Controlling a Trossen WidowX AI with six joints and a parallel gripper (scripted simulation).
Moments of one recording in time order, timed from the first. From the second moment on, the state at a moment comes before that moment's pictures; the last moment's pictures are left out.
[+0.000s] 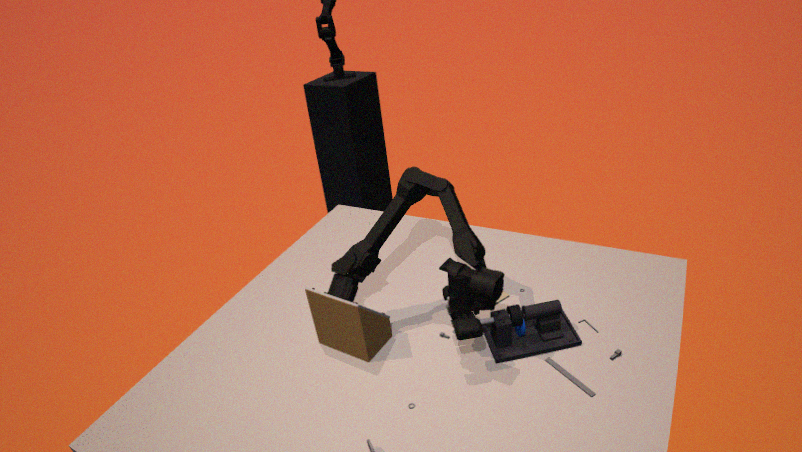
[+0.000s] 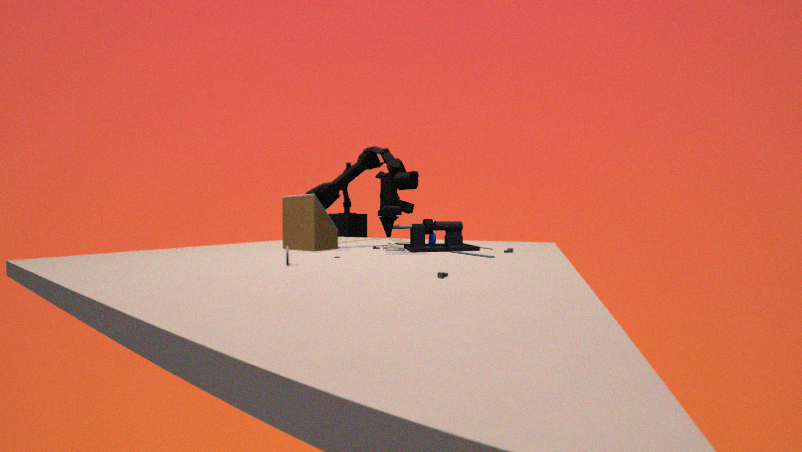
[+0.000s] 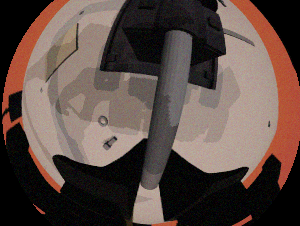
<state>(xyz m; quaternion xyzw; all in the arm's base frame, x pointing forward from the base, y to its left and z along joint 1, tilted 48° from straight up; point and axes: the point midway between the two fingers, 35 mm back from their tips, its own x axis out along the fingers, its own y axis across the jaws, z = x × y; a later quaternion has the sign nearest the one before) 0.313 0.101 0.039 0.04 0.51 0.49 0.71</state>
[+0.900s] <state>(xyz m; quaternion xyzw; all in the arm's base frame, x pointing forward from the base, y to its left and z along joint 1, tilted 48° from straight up) 0.320 0.104 0.043 0.04 0.51 0.49 0.71</state>
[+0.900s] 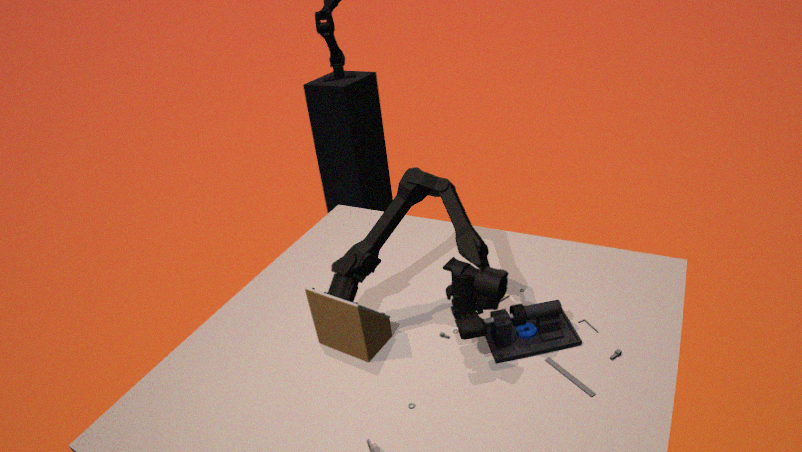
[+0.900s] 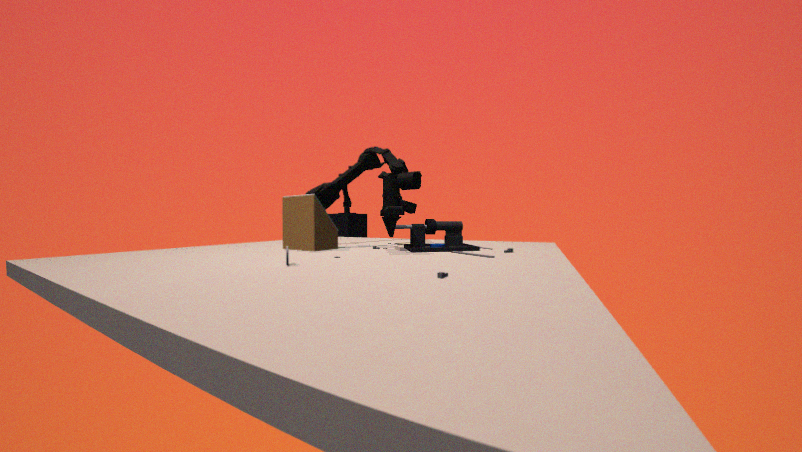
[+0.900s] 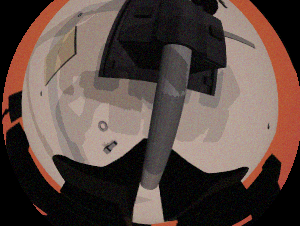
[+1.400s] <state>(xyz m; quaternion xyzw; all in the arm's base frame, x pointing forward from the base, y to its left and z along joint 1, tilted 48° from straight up) 0.323 0.106 0.045 0.04 0.51 0.49 0.71</state>
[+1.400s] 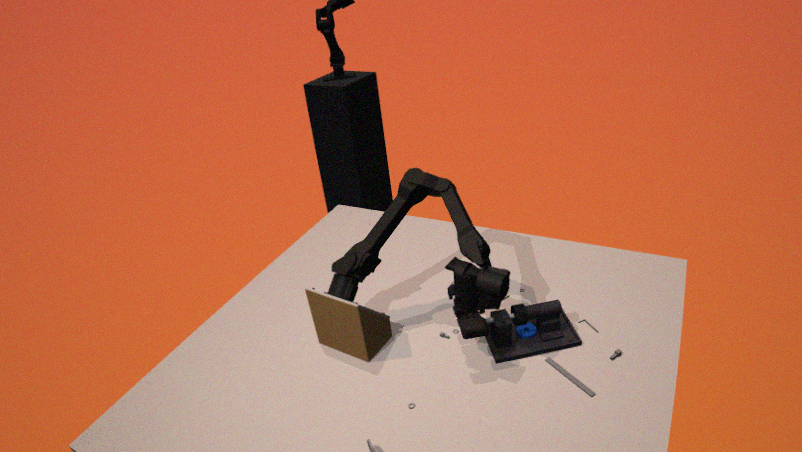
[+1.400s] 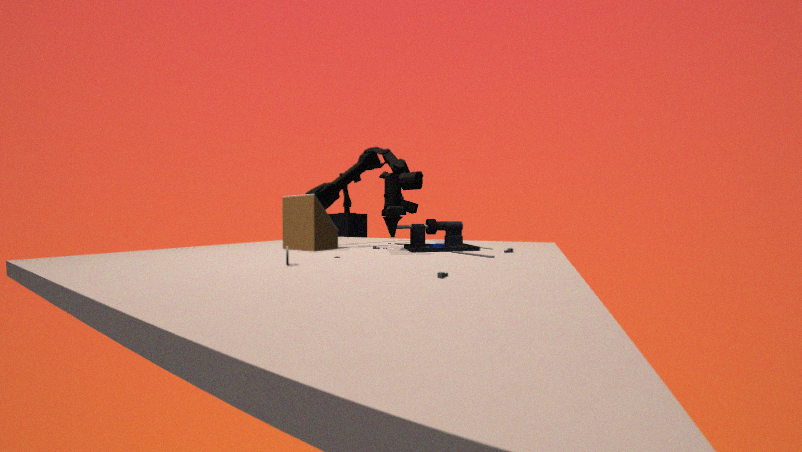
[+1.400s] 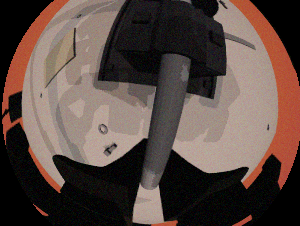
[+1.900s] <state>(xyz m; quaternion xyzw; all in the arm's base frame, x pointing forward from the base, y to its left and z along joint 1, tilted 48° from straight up) 0.327 0.109 0.047 0.04 0.51 0.49 0.71</state>
